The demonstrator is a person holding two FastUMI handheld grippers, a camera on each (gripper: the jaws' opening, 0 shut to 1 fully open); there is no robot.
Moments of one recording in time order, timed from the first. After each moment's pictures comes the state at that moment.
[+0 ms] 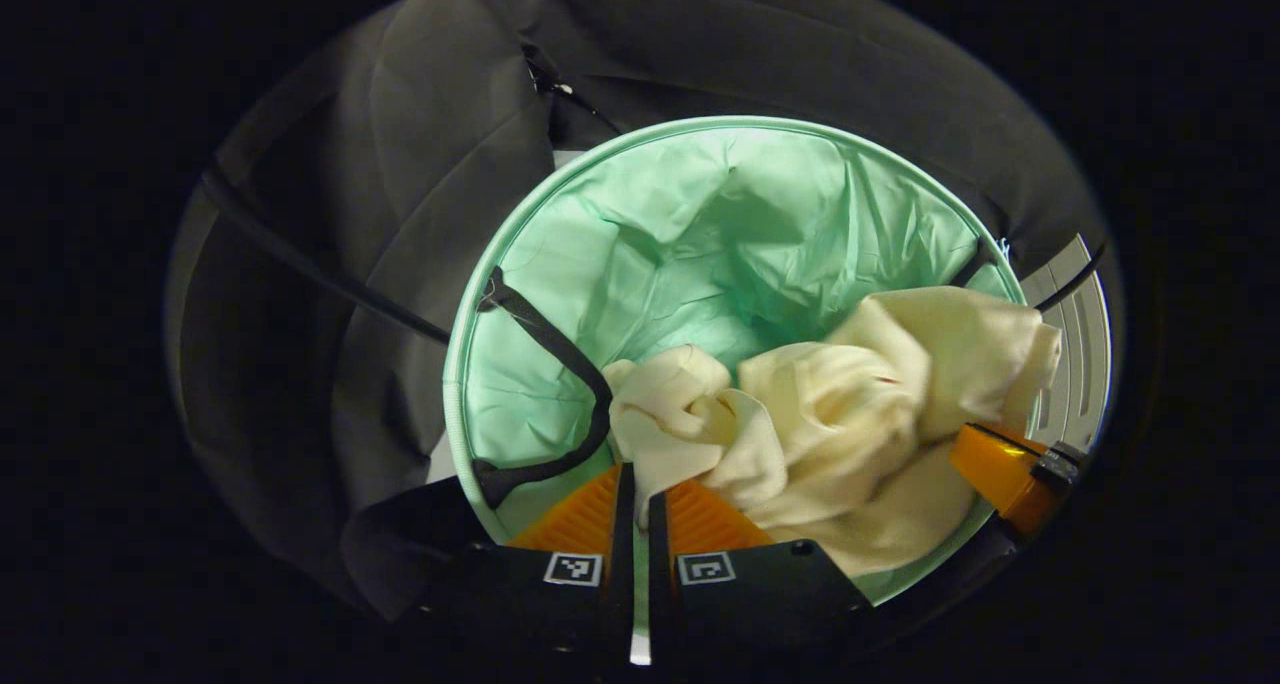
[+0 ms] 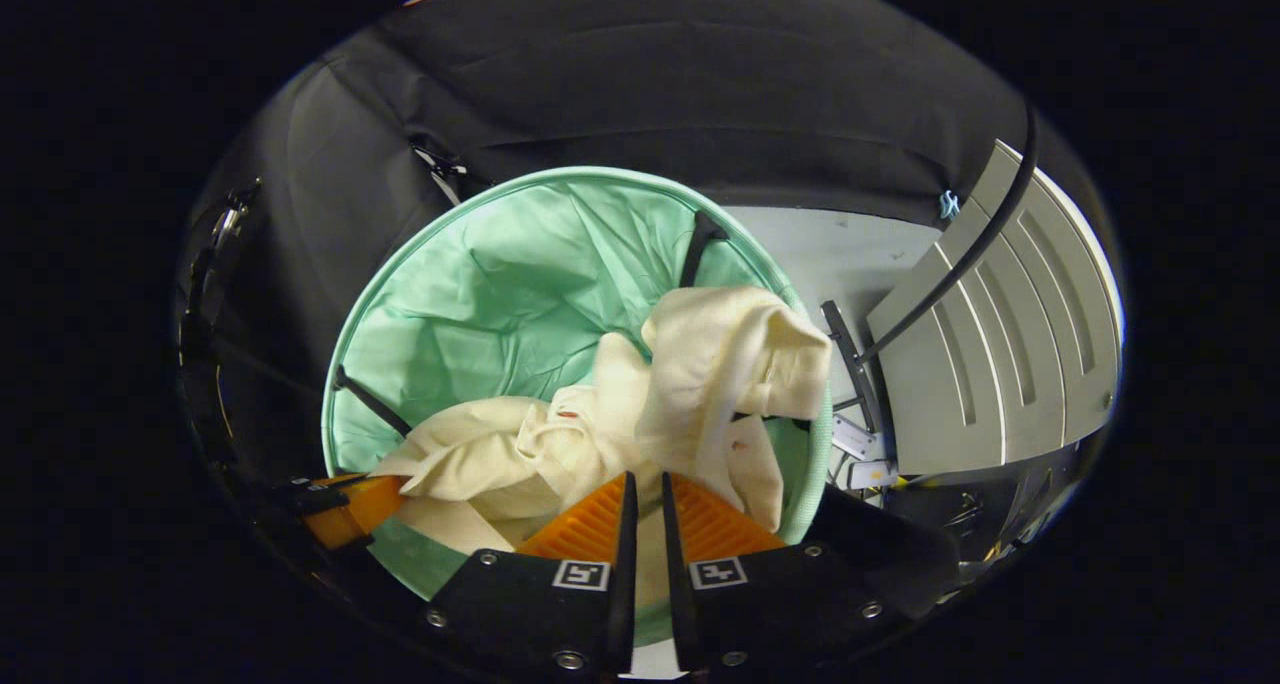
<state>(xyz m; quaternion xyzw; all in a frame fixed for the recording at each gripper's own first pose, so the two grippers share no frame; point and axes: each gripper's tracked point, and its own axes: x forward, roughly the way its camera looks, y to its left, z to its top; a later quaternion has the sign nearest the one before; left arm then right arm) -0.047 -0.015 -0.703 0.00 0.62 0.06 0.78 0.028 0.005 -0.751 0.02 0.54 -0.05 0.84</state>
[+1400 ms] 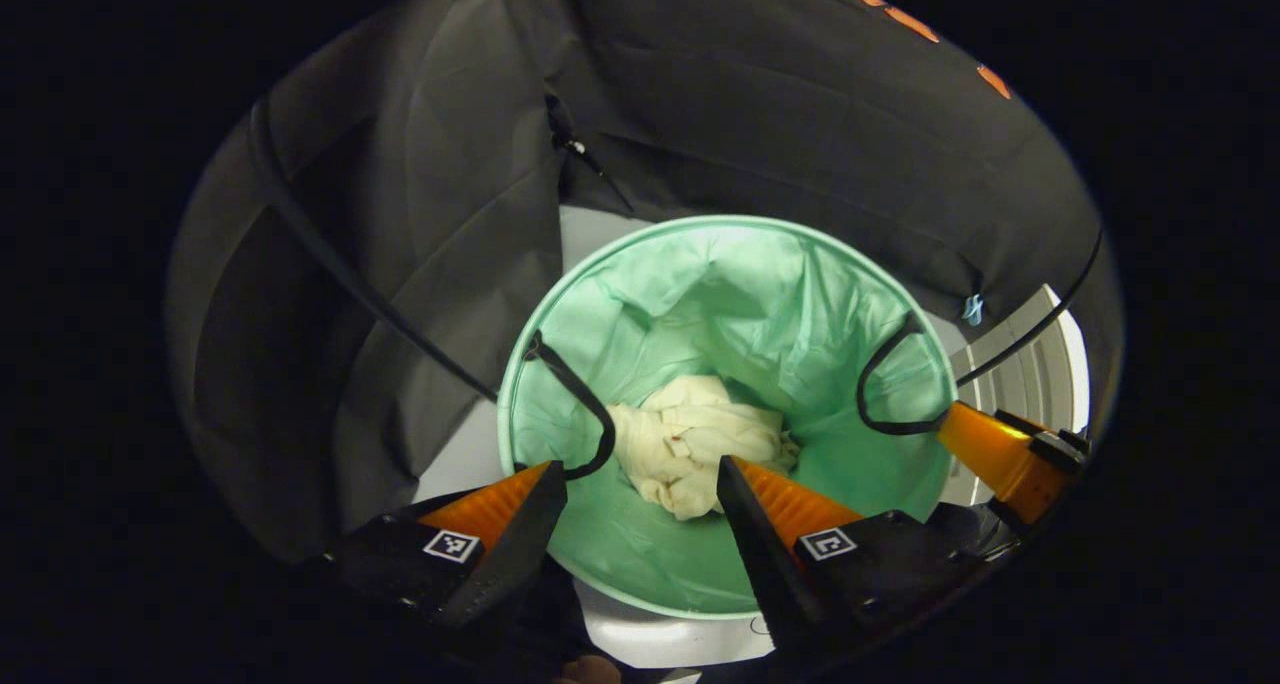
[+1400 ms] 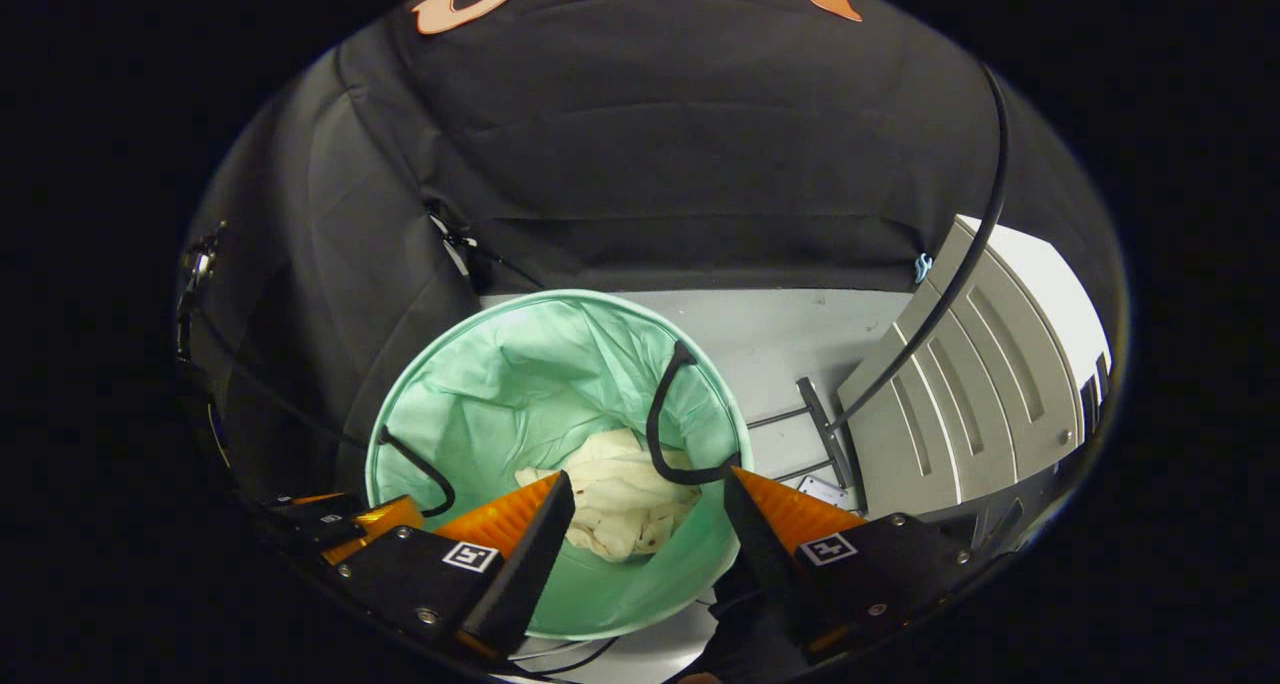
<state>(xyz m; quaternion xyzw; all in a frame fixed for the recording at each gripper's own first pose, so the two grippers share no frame) -0.035 -0.013 -0.624 -0.04 0.52 0.04 0.85 0.059 0.007 -0.643 0.00 0.44 -0.05 0.90</state>
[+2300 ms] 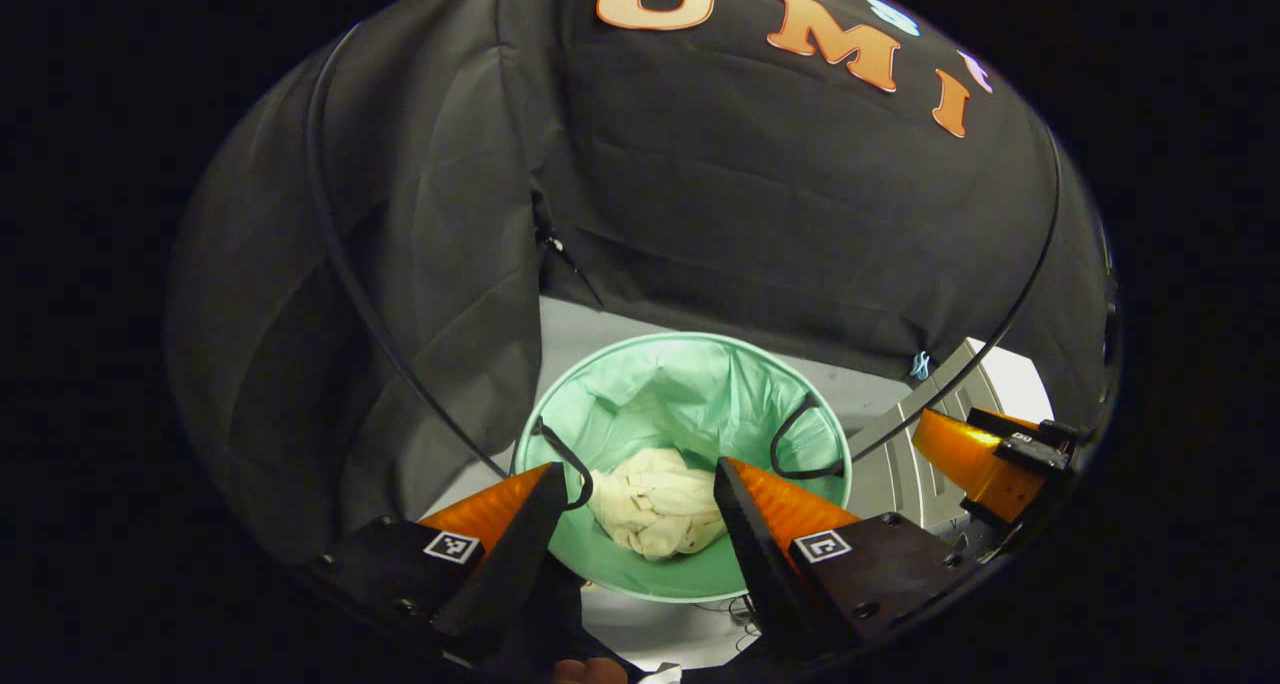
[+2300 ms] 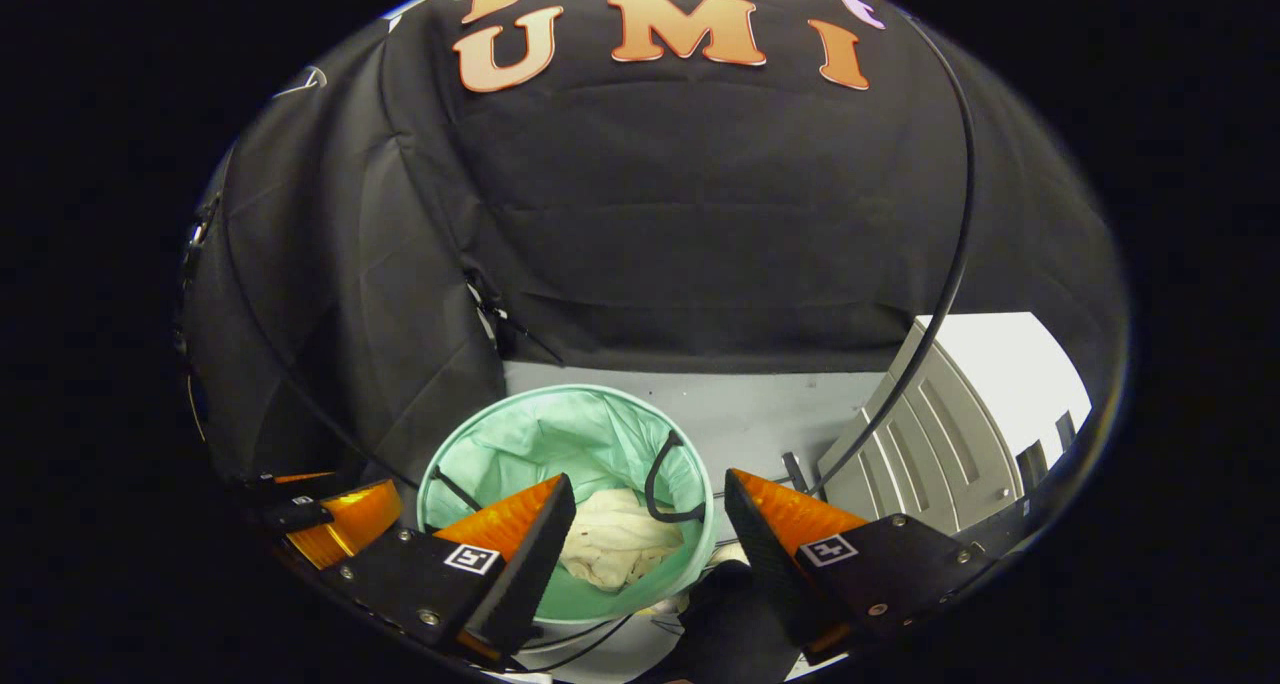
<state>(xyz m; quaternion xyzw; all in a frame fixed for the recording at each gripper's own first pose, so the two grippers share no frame) -0.029 -0.030 -0.481 -0.05 0.41 0.01 0.91 0.044 0.011 -0.498 -0.02 0.33 -0.02 0.95</state>
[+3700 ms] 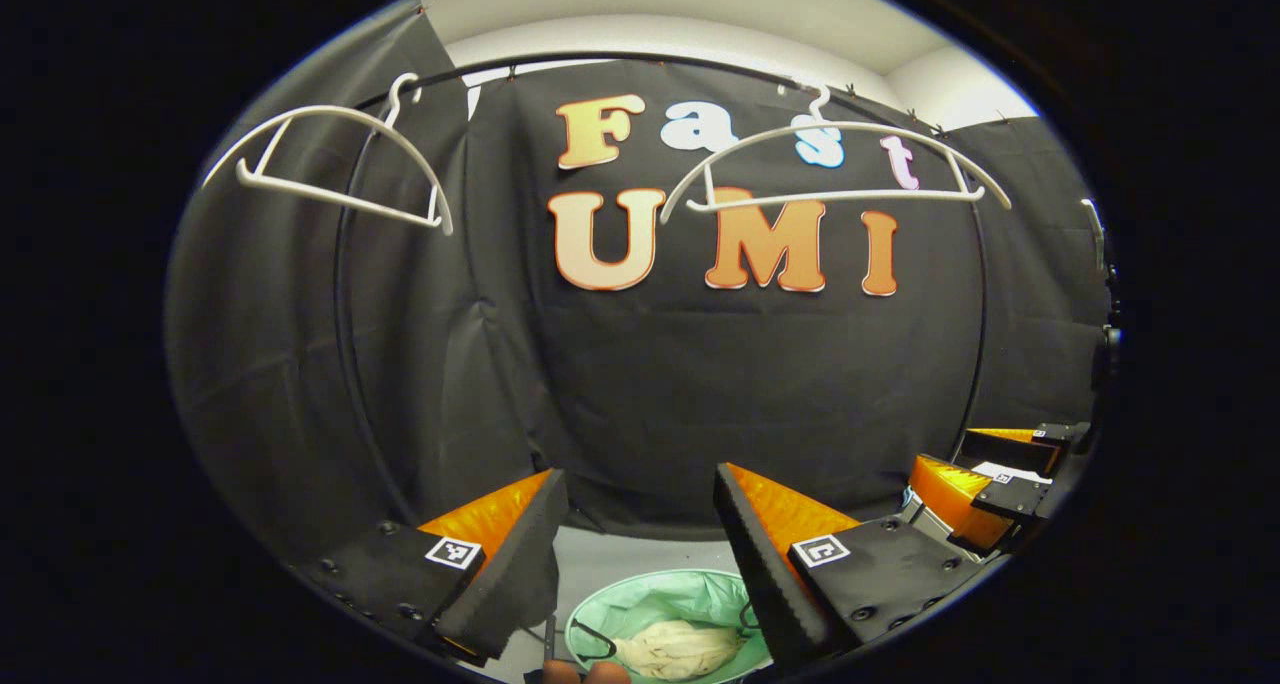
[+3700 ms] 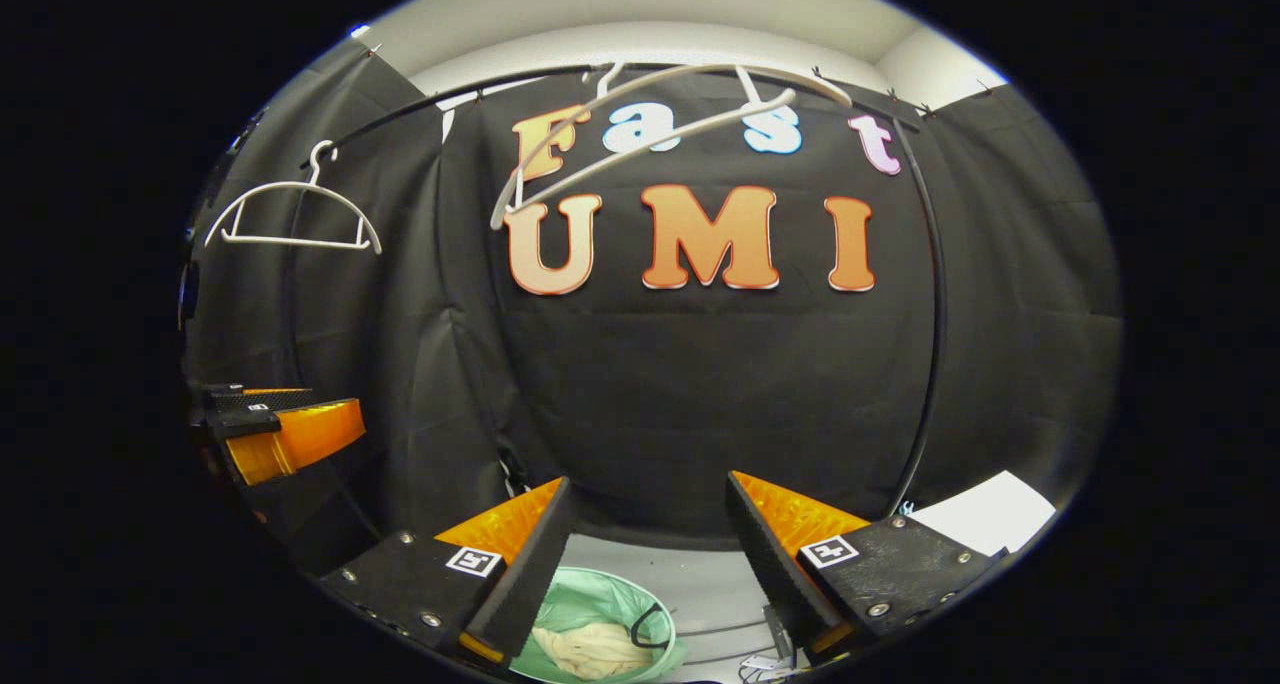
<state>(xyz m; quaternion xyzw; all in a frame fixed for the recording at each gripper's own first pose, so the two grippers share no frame) 0.052 -0.055 -0.141 0.02 0.10 -0.02 0.99 0.051 0.034 -0.189 -0.06 0.06 0.04 1.00</state>
